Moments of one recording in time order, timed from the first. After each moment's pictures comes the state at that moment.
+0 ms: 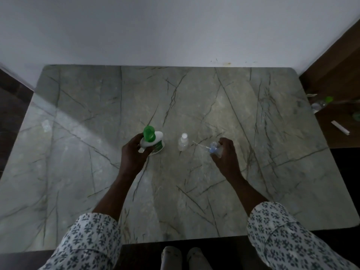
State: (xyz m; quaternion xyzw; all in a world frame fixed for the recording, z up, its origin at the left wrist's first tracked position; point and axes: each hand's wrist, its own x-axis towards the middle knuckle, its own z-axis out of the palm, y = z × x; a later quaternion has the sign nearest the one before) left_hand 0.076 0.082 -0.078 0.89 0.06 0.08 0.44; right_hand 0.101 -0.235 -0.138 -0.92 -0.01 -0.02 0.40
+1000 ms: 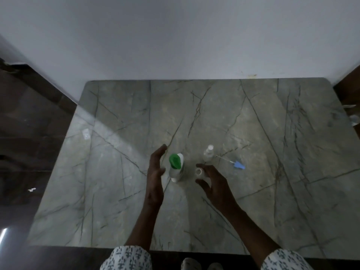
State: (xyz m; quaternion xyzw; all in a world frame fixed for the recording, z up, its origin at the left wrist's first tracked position) left_hand 0.023 0.068 -0.033 0.74 0.08 0.09 0.66; right_hand 0.040 -0.127 -0.091 -0.85 -0.18 0.01 0.50
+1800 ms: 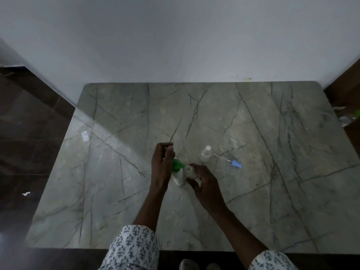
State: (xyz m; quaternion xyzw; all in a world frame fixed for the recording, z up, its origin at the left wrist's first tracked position) left_hand 0.060 0.056 -0.022 0.74 0.18 0.07 0.64; right_hand 0.029 -0.096 -0.068 -0.86 -0.14 -0.01 0.48
